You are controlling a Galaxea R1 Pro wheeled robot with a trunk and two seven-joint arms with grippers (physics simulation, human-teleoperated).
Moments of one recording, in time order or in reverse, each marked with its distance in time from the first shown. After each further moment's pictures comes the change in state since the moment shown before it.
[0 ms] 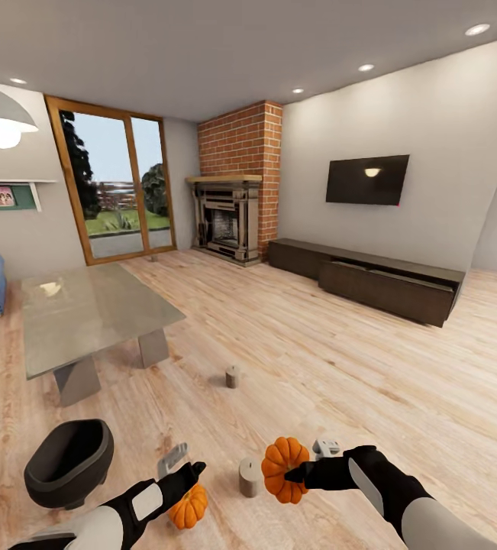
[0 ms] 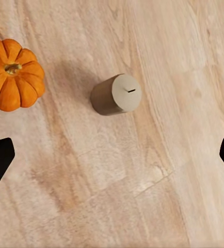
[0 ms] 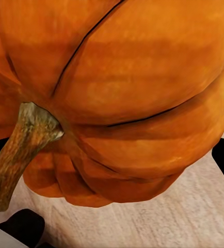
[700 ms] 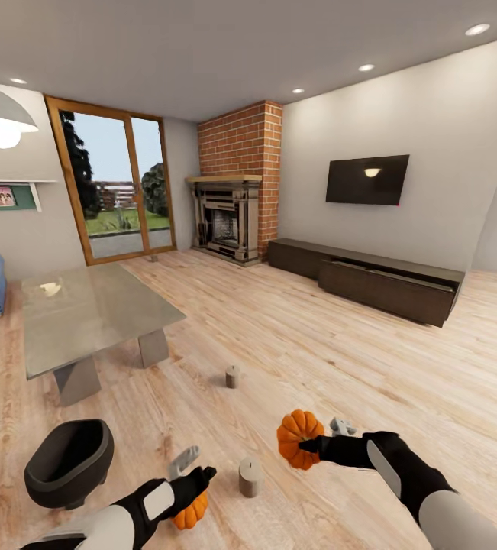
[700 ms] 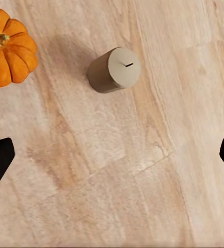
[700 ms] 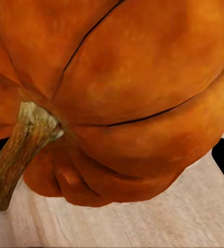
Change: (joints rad) left arm 0.000 -0.043 0.001 -0.014 -0.025 0.063 0.059; right arm -0.002 -0.059 -0.154 -0.090 -0.013 0.010 0.016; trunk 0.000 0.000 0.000
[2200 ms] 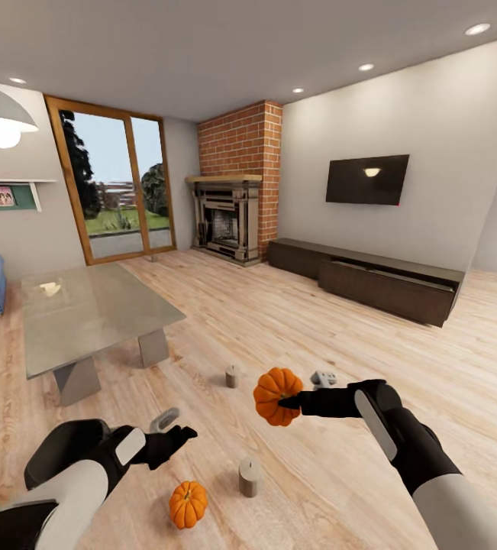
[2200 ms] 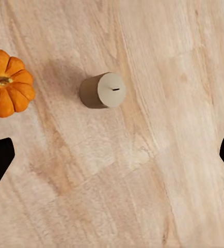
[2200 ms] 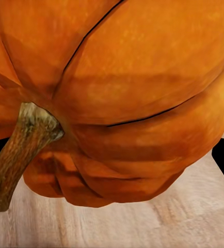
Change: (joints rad) left arm -0.099 0.132 0.001 -0.164 0.007 0.373 -0.026; right arm 0.007 0.013 0.010 -0.531 0.001 0.371 -0.011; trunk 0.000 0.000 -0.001
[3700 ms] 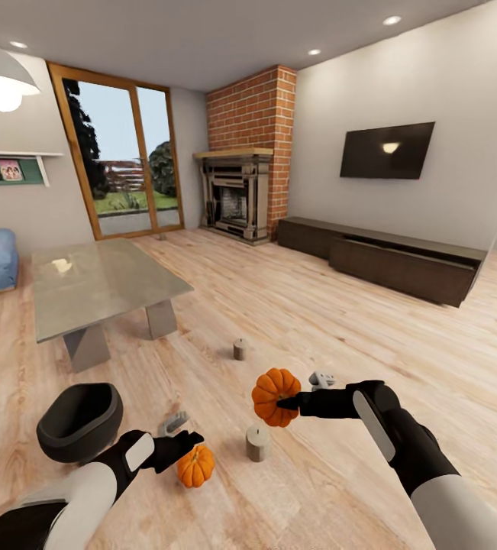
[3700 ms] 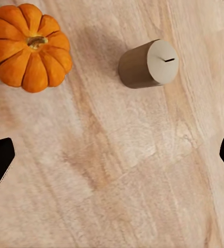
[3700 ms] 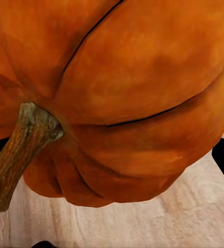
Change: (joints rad) left arm -0.001 -0.035 -0.001 0.038 -0.082 -0.069 -0.014; right arm 0.003 0.008 0.000 0.000 0.002 0.000 0.000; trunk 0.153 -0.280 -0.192
